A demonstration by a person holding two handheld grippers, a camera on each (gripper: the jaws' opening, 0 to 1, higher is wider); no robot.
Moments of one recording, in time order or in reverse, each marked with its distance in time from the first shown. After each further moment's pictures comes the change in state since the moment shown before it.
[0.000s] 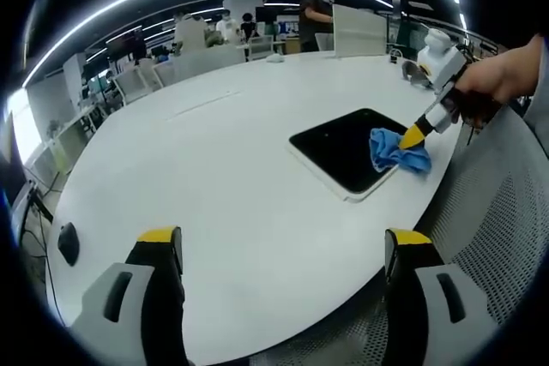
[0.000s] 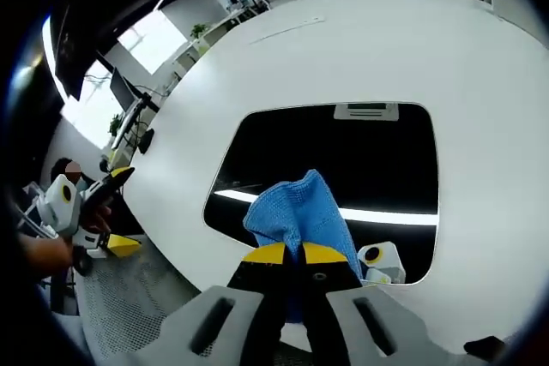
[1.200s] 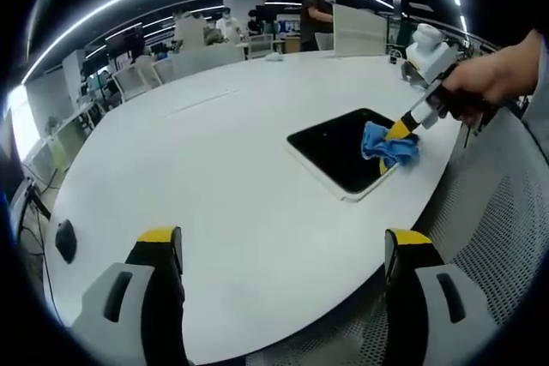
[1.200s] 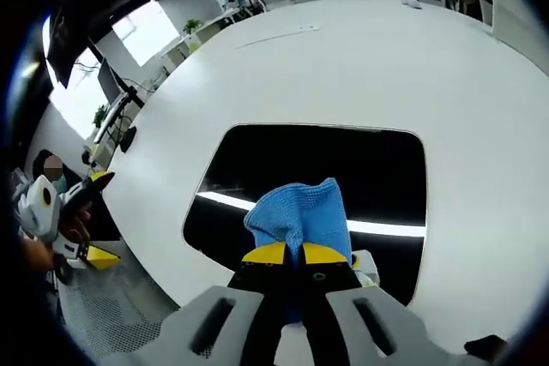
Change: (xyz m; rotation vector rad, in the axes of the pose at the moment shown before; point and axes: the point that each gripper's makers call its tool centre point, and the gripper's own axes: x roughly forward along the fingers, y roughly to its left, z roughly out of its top) left arm 0.001 -0.003 -0.001 -0.013 0.008 -0.013; right arm 0.012 -0.012 0.027 -0.061 -0.023 -0.113
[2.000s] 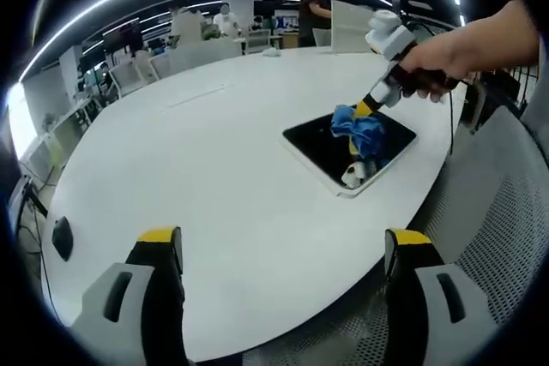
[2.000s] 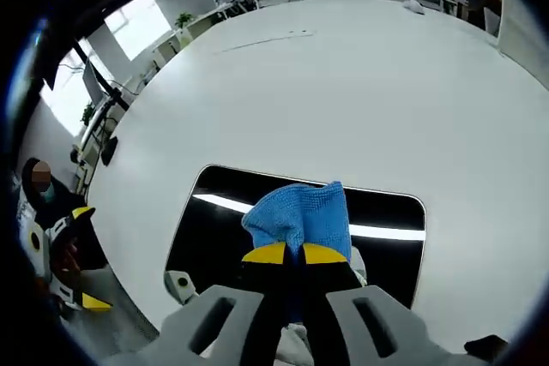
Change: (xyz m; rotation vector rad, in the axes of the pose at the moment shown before) left arm 0.002 -0.001 -0.006 -0.006 0.021 -0.015; right arm 0.030 -0.019 0.056 -0.013 0.032 -0.058
